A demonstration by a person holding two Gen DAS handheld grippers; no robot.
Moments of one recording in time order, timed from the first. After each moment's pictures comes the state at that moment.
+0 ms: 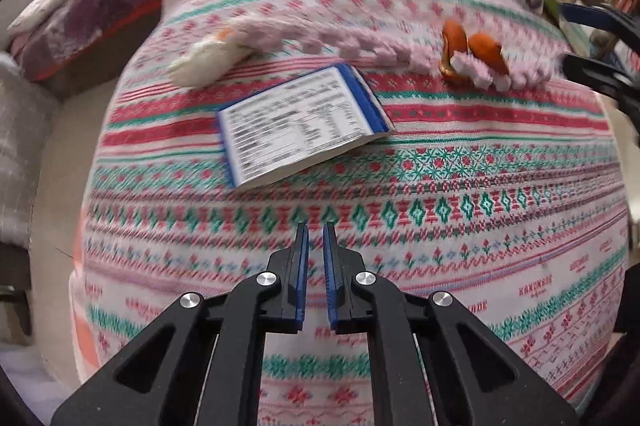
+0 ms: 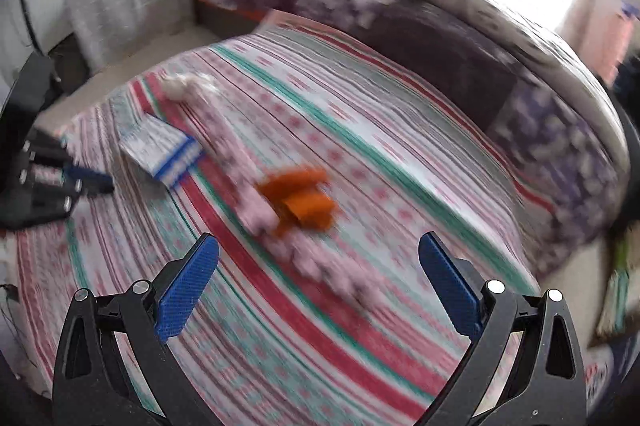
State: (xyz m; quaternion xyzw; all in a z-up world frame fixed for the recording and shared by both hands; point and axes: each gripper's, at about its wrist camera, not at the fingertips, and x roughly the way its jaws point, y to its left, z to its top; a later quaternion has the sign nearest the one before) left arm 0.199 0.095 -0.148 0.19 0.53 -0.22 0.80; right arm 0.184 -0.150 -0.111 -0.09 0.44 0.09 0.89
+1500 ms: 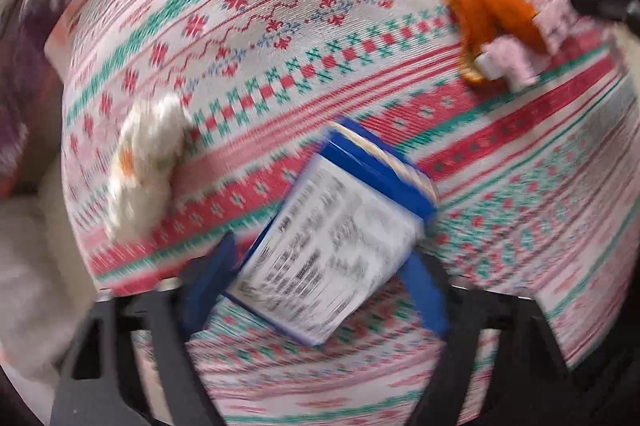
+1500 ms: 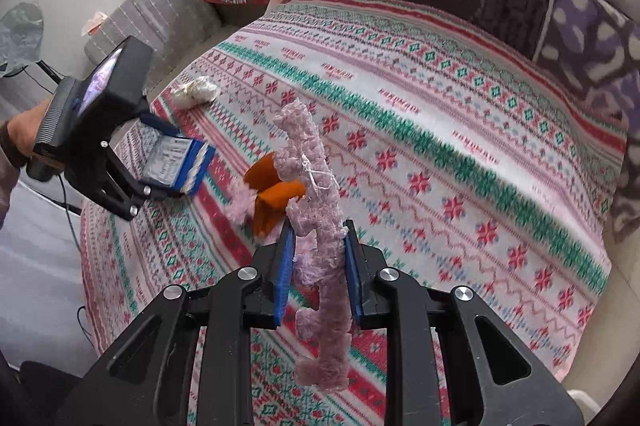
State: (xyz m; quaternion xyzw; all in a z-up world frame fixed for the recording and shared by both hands) left arm 0.314 -0.001 -0.182 0.36 0.62 -0.29 0.64; right arm 0.204 -0.224 -0.140 0.07 0.51 0.18 0.84
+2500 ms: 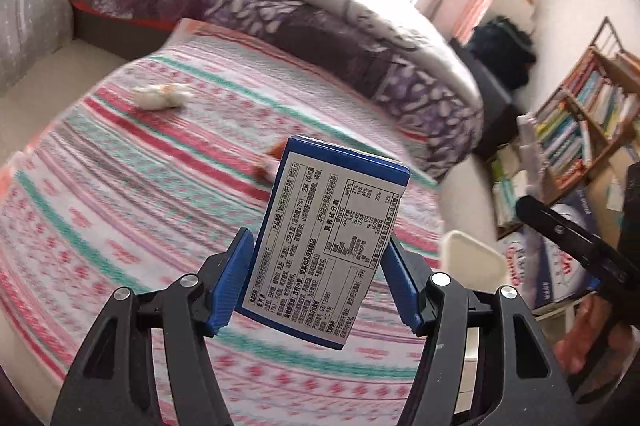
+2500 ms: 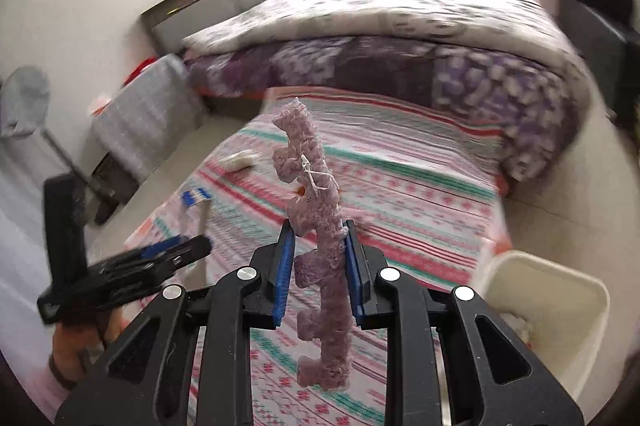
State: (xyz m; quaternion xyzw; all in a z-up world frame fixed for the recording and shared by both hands) left arm 0.095 -0.011 -0.059 -0.10 0.44 -0.23 0.86; right arm 0.026 -0.257 -0.016 0.14 0.38 0.08 0.91
